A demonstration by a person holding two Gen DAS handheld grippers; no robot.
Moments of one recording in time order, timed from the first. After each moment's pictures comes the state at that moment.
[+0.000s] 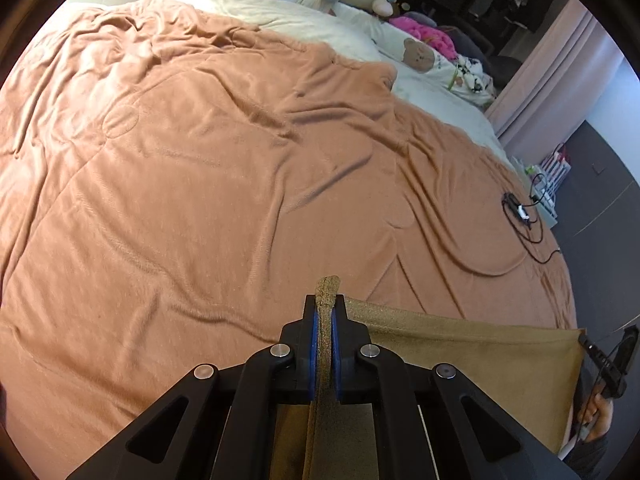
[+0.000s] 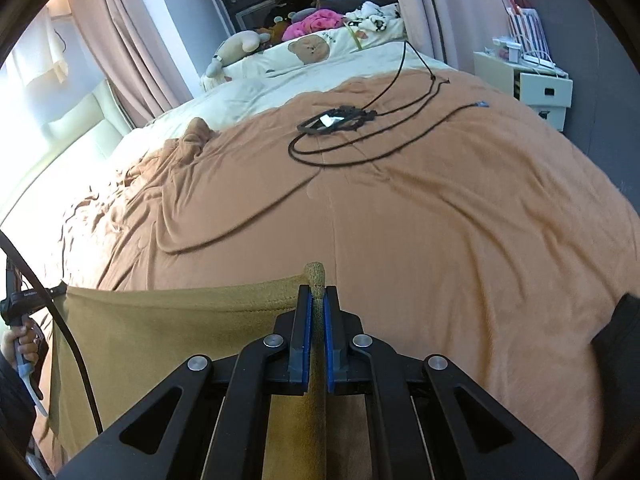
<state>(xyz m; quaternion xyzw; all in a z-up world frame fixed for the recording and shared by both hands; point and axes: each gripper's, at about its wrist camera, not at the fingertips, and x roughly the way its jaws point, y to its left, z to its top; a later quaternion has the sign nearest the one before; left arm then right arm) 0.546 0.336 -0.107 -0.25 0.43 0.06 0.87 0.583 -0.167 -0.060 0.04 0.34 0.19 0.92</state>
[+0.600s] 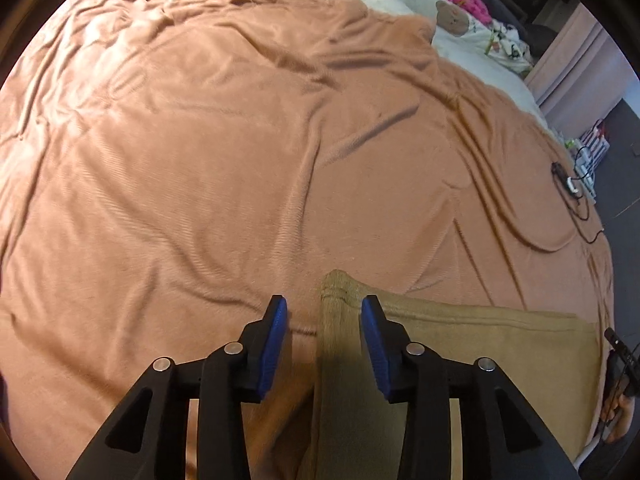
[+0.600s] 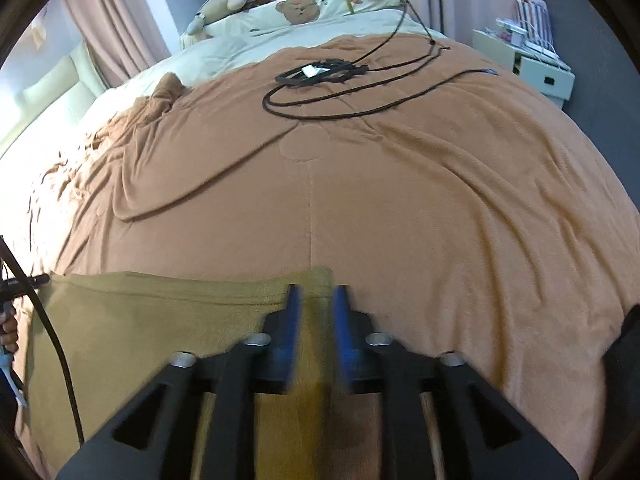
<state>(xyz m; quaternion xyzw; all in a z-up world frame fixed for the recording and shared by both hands) 0.556 0.338 -0.143 -0.23 0.49 0.11 0.84 0.619 -0.150 -0.081 0.02 0.39 0.16 0.91</state>
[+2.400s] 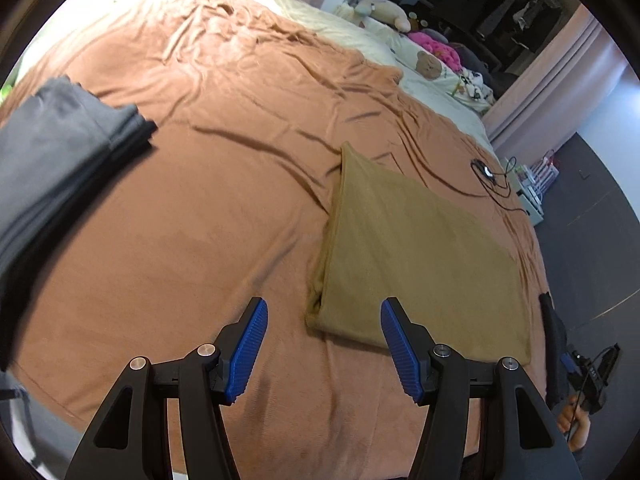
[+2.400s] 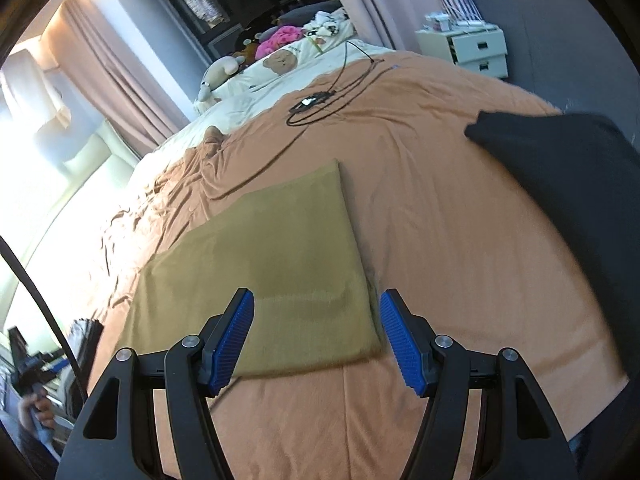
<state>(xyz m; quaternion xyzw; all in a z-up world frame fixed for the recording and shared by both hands) 0.221 0.285 -0.065 -0.30 0.42 0.09 0.85 0.300 -0.260 -0.069 0.17 0.34 0.16 0.91</state>
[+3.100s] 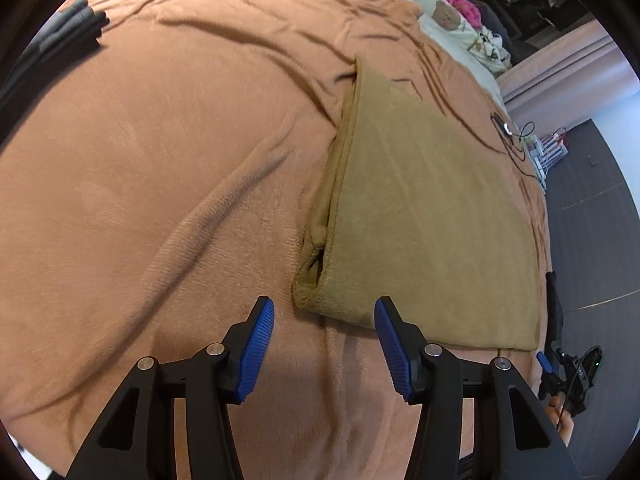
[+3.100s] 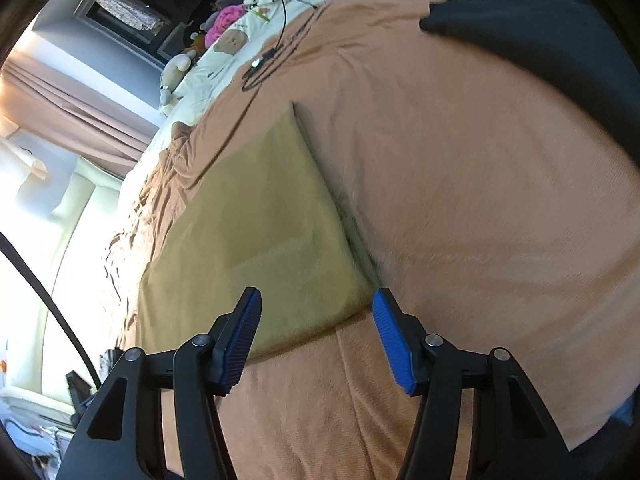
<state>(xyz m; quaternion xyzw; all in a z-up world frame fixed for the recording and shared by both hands) 0.267 0.273 -0.155 -0.35 0.50 0.05 0.79 0.334 -0.261 -0.121 0.28 0.42 0.14 0.85</state>
